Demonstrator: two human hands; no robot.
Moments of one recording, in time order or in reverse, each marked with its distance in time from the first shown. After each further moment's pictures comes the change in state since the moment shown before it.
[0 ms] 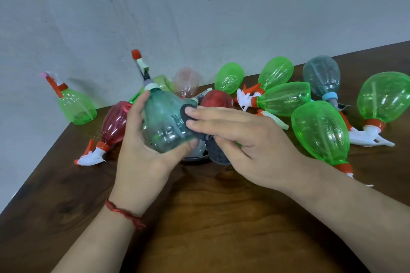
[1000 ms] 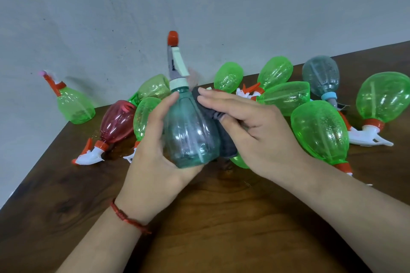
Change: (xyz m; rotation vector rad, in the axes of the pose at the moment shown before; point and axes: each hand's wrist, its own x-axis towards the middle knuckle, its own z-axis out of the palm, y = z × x) left_hand -0.009 0.005 0.009 0.144 -0.182 0.161; right_hand 0.005 0.002 0.001 0.175 0.159 0.238
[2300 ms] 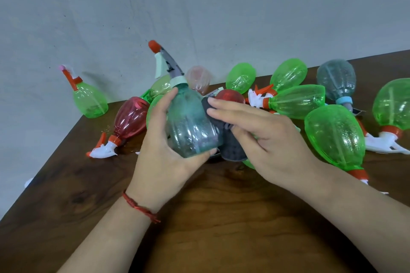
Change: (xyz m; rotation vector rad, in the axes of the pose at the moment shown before) left_hand 0.004 -0.015 -0.012 0.034 0.096 -0.082; right_hand -0.005 0.002 0.001 -0.127 -0.119 -0.091
